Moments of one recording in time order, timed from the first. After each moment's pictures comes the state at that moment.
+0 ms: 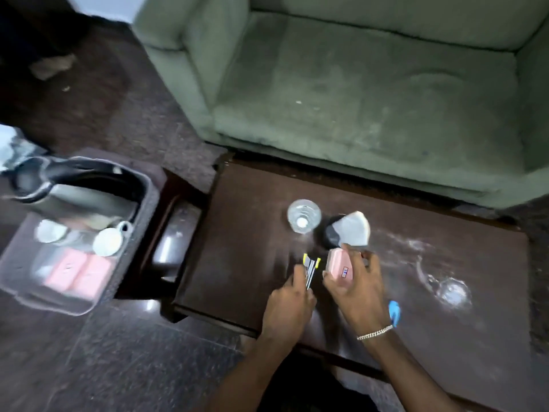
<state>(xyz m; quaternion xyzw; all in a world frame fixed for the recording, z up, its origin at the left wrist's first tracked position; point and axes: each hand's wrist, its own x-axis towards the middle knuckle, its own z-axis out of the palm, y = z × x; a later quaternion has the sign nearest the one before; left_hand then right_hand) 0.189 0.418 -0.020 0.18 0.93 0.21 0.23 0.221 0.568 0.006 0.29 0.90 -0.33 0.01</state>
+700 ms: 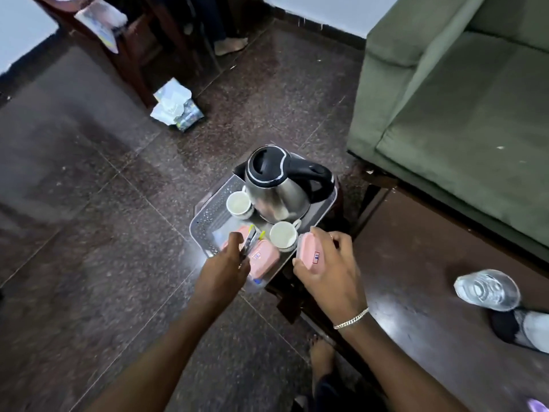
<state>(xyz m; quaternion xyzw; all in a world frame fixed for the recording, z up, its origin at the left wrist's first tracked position) 0.052 -0.004 0.031 -0.05 0.98 0.19 0.07 0.042 0.227 0.047 0.03 0.91 -0.42 0.02</state>
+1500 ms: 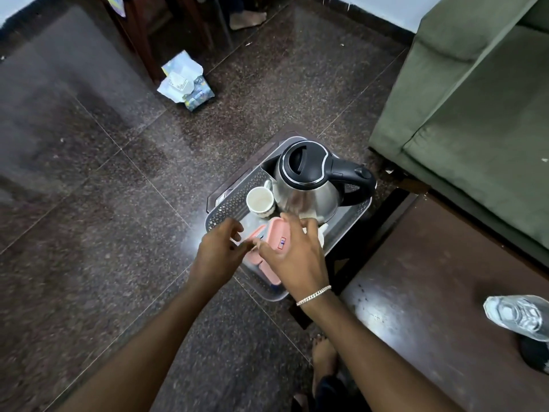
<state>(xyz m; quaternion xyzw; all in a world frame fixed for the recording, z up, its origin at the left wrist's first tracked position) 0.012 -0.071 0.010 -0.14 0.93 0.32 0.06 -0.005 0.110 0.037 0.01 0.89 -0.44 0.11</state>
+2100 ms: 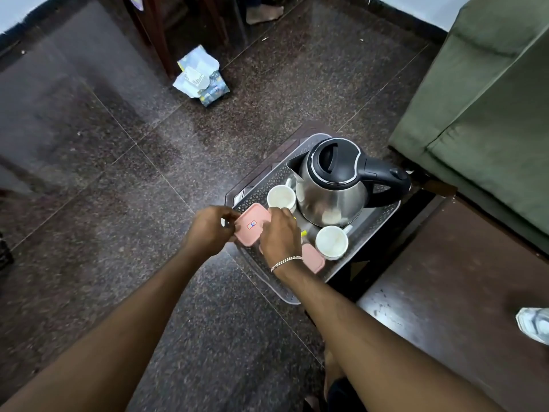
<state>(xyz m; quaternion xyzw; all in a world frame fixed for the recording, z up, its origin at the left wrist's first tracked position) -0.028 -0.138 0.016 -0.22 0.90 0.34 0.16 -0.040 0.021 -0.005 -0.02 0.91 -0.39 0.17</state>
